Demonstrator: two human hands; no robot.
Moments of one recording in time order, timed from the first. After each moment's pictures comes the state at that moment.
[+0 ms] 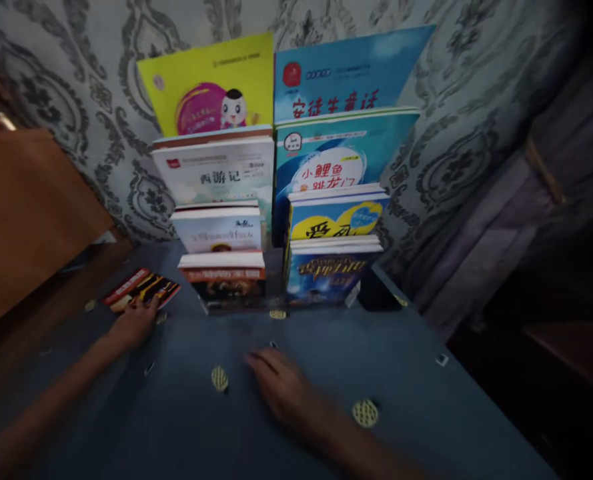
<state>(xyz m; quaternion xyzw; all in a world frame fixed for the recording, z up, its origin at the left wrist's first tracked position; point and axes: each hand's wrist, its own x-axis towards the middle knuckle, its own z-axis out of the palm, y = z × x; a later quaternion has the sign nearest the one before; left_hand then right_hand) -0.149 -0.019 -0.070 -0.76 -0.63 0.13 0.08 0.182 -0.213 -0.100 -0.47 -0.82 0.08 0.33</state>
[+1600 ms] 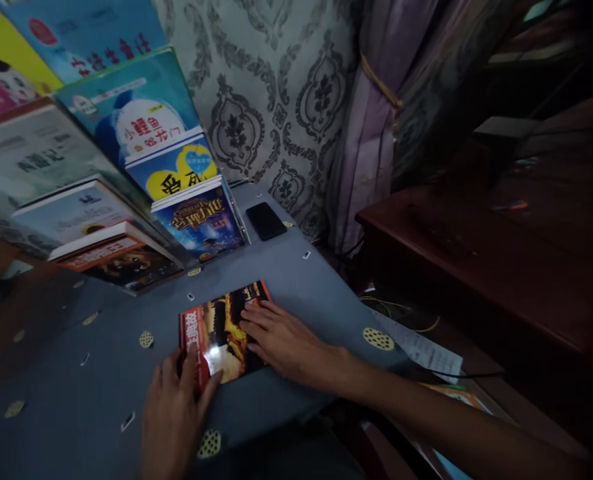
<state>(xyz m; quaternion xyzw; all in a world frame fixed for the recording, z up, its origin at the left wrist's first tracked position) 0.038 -0.306 -0.092 -0.89 -0.40 -0.15 0.17 0.289 -0.344 -0.096 -0.53 -0.80 0.11 0.25</state>
